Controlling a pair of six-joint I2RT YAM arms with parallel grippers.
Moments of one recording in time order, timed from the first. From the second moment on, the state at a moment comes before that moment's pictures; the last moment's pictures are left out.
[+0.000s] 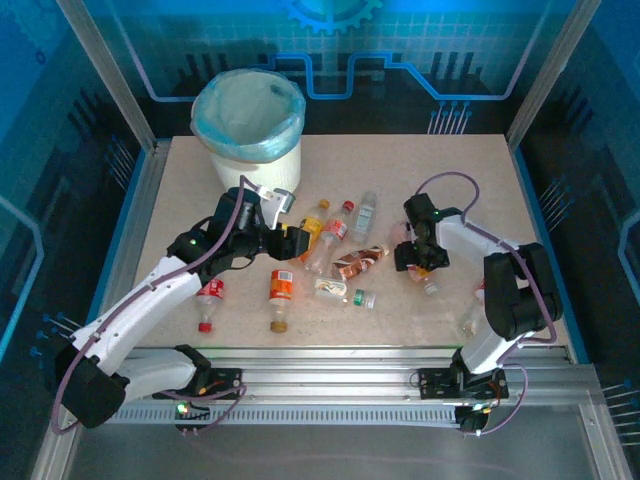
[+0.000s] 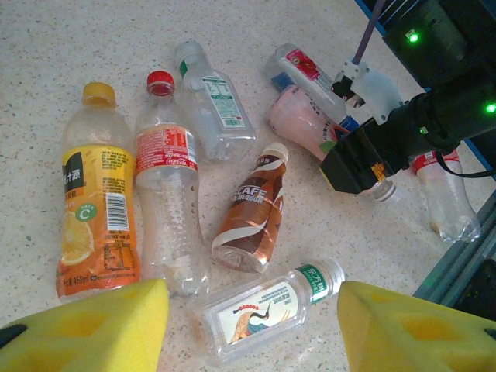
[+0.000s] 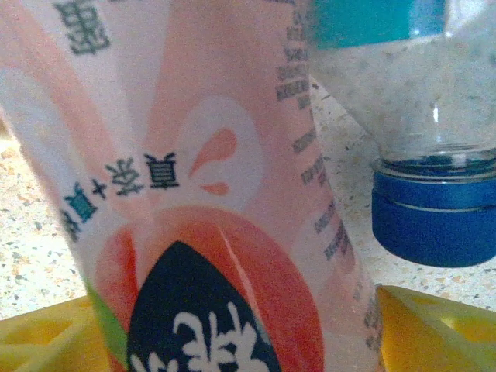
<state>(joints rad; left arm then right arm) -0.53 1.15 1.03 -0.52 0.27 -0.30 0.27 1.64 1.01 -0.80 0.09 0.22</state>
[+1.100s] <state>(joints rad) -0.53 1.12 1.14 -0.25 0.29 -0.50 0.55 1.05 1.05 -0.66 -0.18 0.17</state>
